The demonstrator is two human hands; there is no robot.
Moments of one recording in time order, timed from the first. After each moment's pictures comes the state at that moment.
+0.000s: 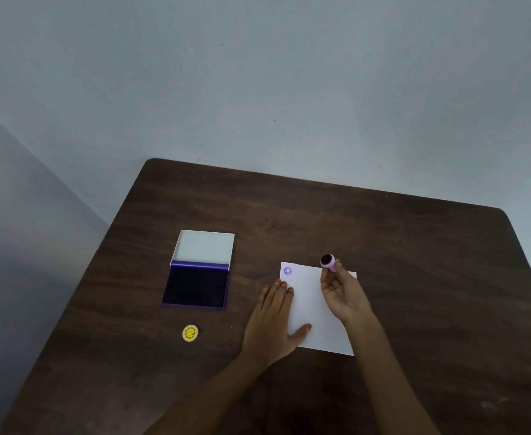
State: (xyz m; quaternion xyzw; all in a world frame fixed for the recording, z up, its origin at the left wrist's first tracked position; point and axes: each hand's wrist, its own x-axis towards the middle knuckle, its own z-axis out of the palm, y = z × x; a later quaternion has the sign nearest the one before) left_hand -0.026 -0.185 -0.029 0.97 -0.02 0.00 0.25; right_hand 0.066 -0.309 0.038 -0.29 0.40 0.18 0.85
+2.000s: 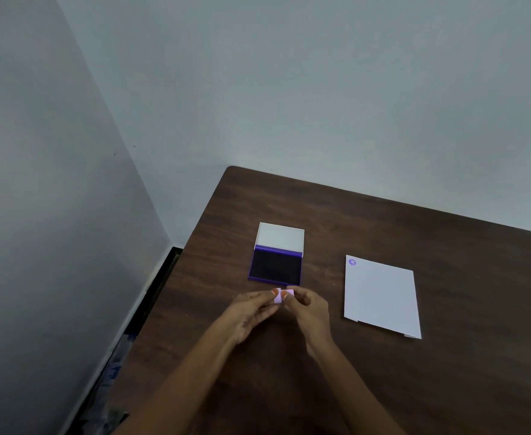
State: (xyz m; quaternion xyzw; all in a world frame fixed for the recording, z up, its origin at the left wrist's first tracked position) left_hand -0.113 -0.022 0.057 0.40 0.36 -0.18 0.82; right_hand -0.089 -0.148 0.049 -0.73 0.12 0.19 0.64
